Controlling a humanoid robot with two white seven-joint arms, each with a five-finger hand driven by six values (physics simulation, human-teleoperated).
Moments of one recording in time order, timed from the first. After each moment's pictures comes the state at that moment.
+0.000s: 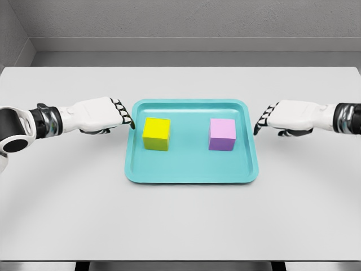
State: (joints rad) left arm -0.58 0.67 -0.56 -1.51 -0.77 -0.61 -0.52; right arm -0.68 -0.86 0.70 -1.44 0.48 -0.61 0.57
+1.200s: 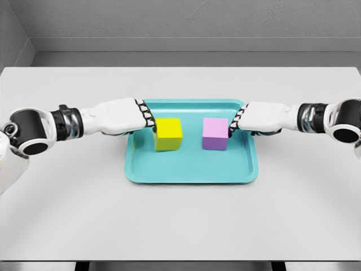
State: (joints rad) left arm -0.58 0.59 -0.56 -1.59 -0.78 -0.61 -0.53; right arm -0.72 -0.71 0.74 -1.43 0.60 -0.61 0.58
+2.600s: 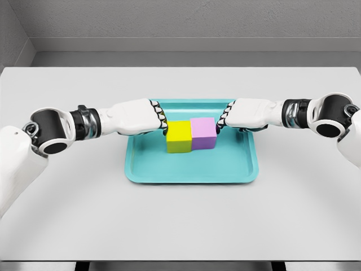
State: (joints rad) left arm -0.59 0.50 -0.57 -1.57 -0.84 -0.61 -0.55; right arm -0.76 -0.64 0.77 -1.39 0.65 -0.61 0.58
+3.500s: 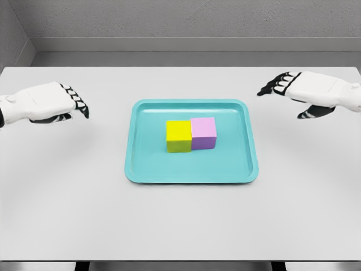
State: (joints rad) left arm -0.49 0.87 -0.35 -1.56 -0.59 -0.61 -0.56; right arm -0.61 -0.88 0.46 -1.48 0.35 -0.61 0.57
